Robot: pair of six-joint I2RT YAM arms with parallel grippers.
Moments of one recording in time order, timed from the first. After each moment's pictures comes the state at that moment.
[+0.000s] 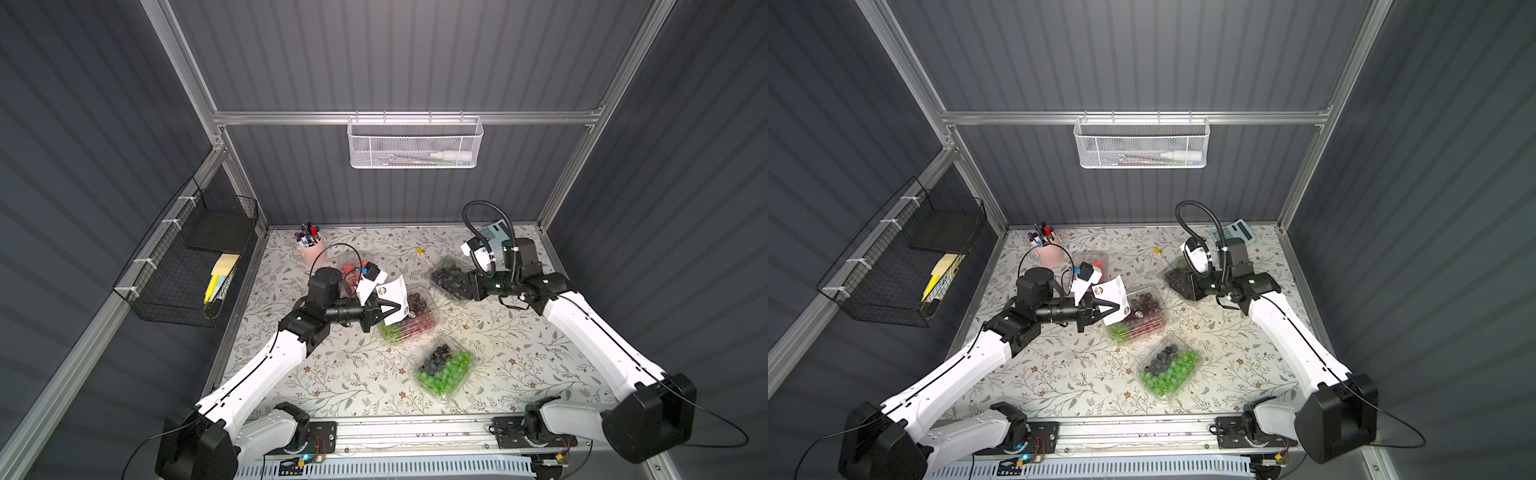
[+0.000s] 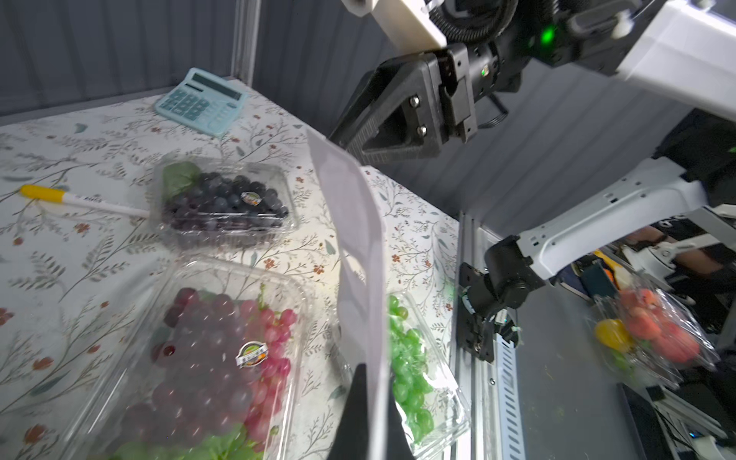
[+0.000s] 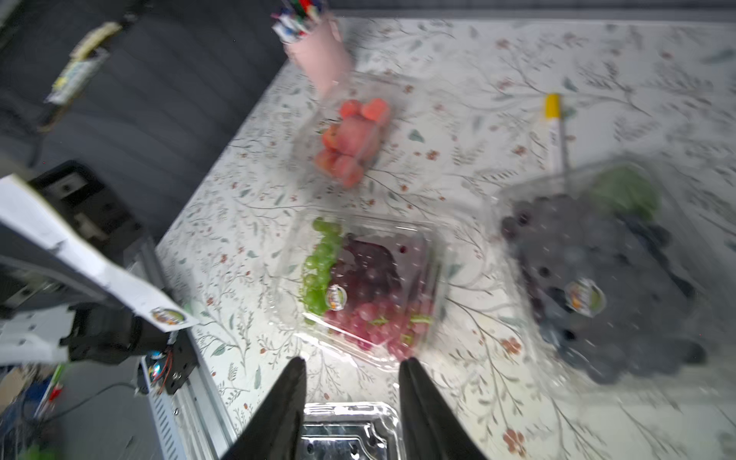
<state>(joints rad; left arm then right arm) -0.51 1.11 0.80 -0.08 0.89 -0.08 0.30 1.23 1.06 -0.52 -0.70 0.05</state>
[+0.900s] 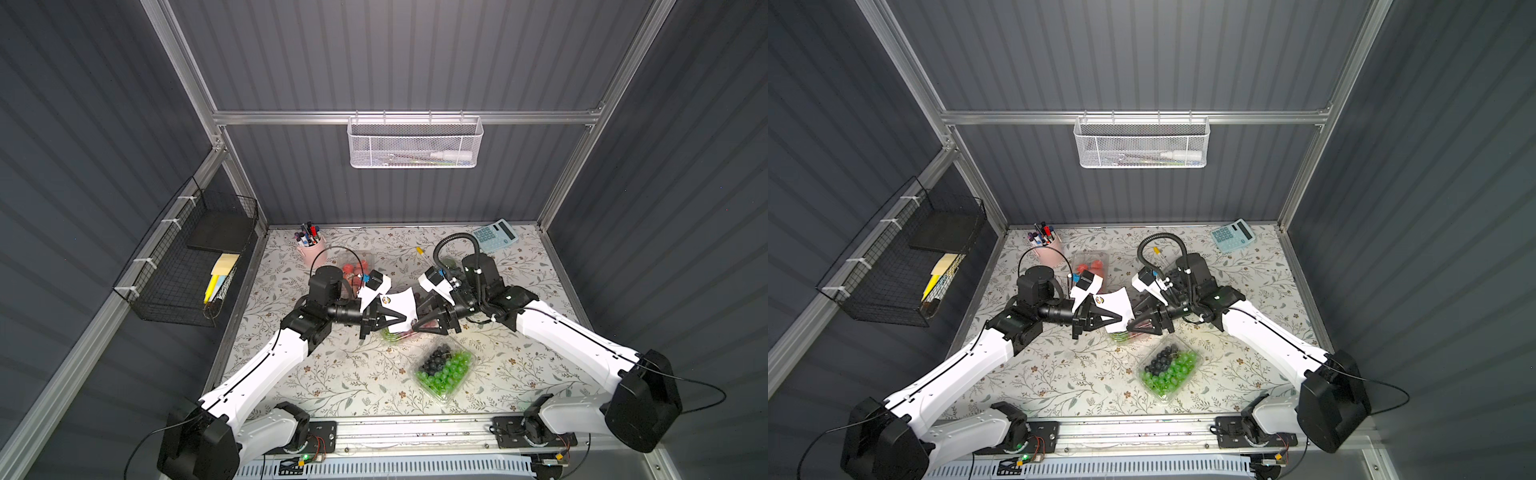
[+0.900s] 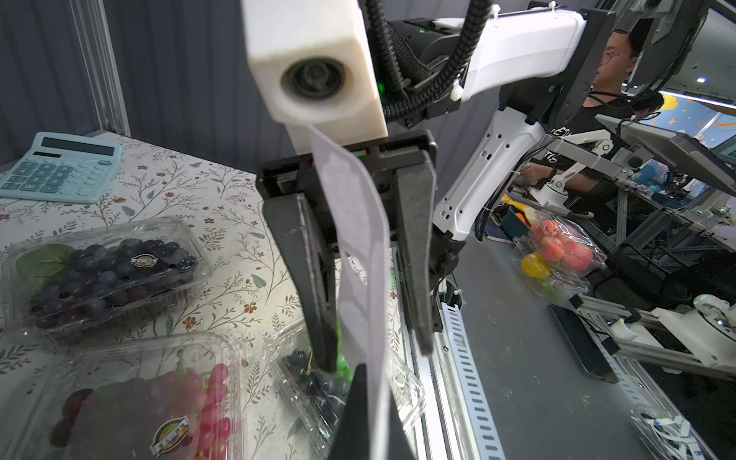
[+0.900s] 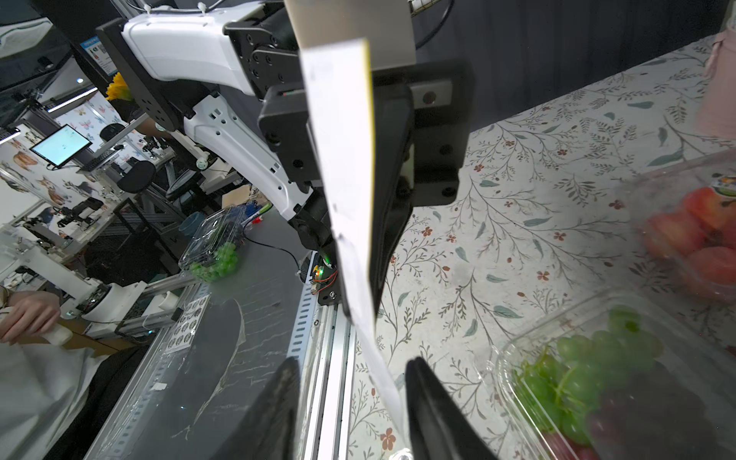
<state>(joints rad) -0.51 1.13 0.80 -0.03 1.15 0.05 0.59 1.33 1.00 -0.30 -1.15 -0.13</state>
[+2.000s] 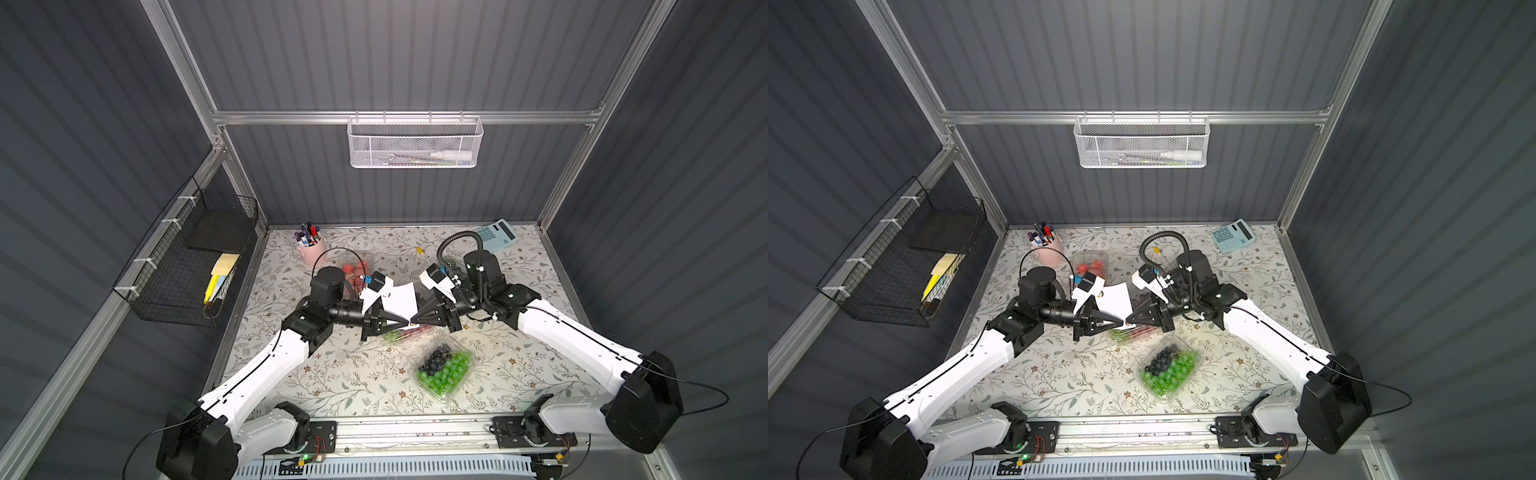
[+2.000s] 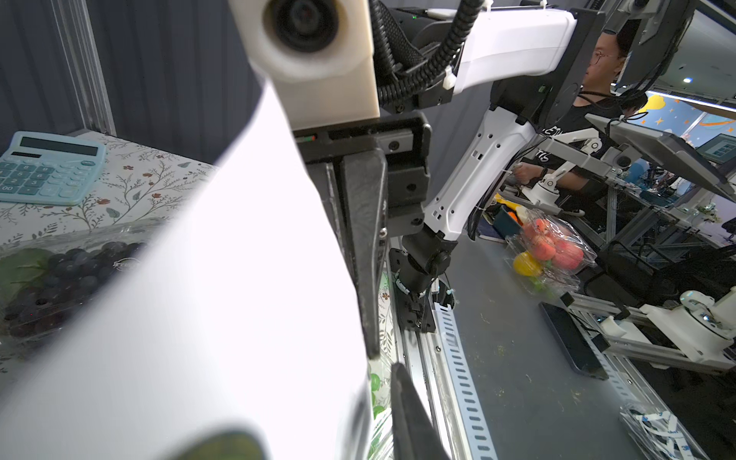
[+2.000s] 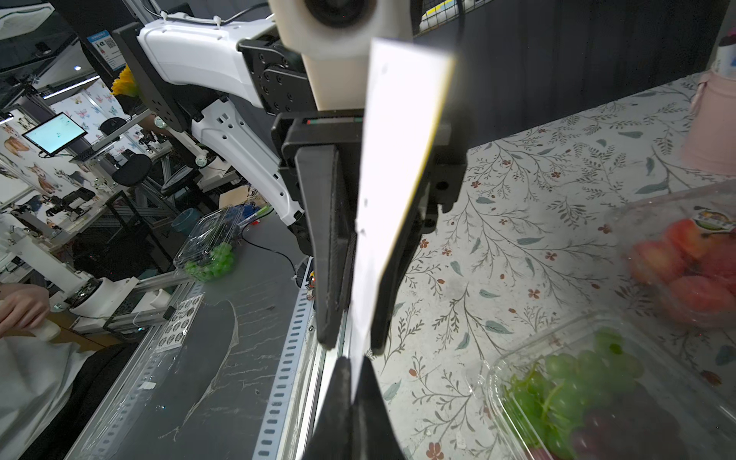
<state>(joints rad) -0.54 1.13 0.80 -0.03 1.15 0.04 0.59 1.33 1.03 -0.29 -1.15 -0.15</state>
